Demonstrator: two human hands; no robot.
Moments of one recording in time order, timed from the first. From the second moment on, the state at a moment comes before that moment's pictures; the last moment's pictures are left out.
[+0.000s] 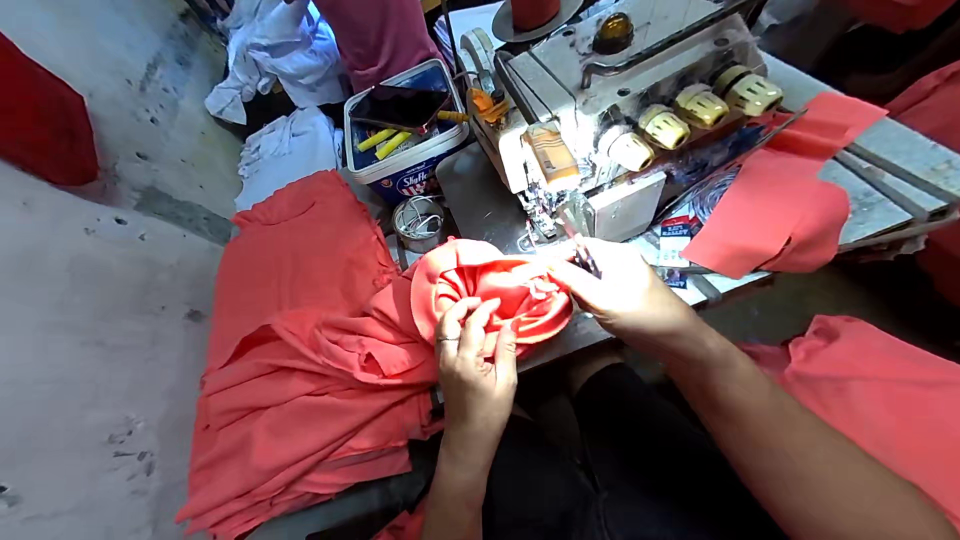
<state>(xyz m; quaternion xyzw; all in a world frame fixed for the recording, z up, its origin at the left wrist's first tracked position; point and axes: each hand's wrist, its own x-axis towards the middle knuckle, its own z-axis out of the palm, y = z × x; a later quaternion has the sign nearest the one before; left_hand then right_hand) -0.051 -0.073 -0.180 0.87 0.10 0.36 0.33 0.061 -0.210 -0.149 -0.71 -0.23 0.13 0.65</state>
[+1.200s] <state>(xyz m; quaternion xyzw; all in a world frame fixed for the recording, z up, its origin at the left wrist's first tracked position) -0.034 -0.088 -0.184 0.56 0.00 0.24 0.80 0.032 -0.234 -0.158 -0.39 -0.06 0.54 0.74</state>
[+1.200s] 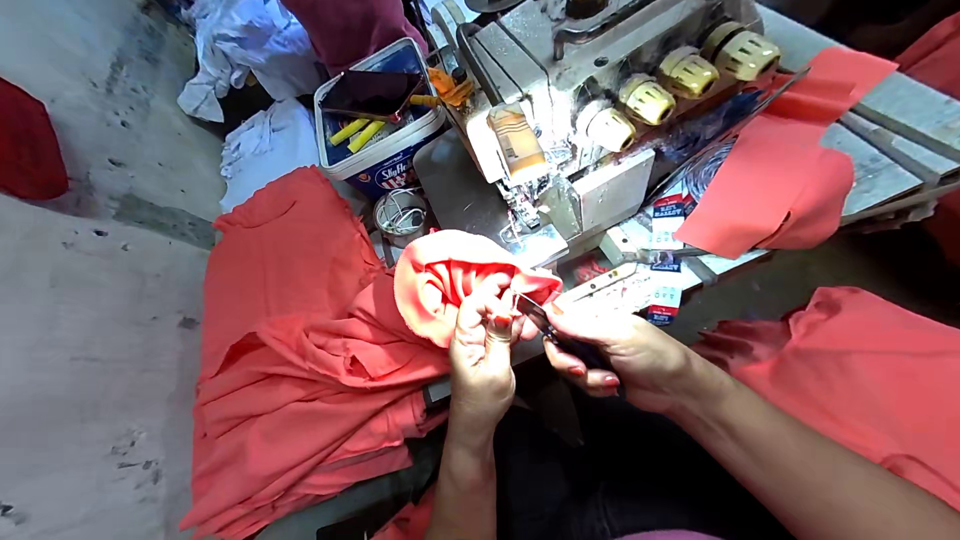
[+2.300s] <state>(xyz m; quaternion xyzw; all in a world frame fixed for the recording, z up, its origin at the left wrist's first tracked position) -0.066 -0.028 -0.164 0.95 -0.14 0.24 0.11 0.025 -0.222 -0.195 -0.56 0.03 0.17 0.81</state>
